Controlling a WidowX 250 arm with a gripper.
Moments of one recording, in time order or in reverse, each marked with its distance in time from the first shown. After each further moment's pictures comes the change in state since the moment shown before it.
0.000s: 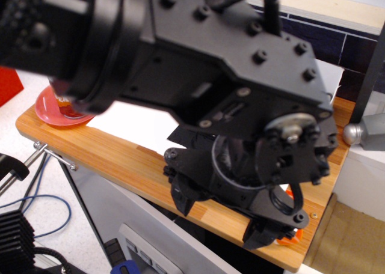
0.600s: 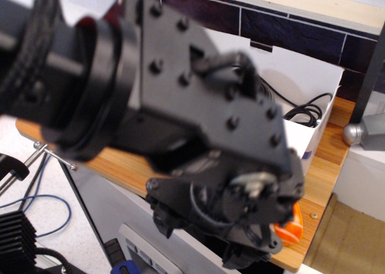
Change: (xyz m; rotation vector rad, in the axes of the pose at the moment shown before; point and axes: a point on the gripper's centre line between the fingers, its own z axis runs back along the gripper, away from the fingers) arm -0.017 0.006 -0.026 0.024 -0.014 0.035
